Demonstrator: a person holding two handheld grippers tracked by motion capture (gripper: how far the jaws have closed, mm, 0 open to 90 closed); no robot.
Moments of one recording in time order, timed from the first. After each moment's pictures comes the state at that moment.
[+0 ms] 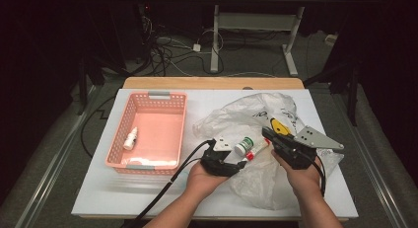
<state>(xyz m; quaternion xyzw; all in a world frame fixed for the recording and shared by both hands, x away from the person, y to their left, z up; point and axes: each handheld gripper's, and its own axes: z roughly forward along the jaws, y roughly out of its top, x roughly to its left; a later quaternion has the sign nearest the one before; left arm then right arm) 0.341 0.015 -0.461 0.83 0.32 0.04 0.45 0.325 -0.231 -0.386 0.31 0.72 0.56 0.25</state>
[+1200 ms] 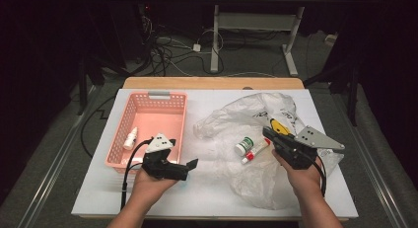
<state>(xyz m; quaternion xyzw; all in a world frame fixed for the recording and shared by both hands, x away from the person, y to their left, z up) 0.310 0.158 -0.415 0.79 0.39 0.11 0.47 0.325 -0.233 -0.385 0.31 0.72 0.56 0.26</state>
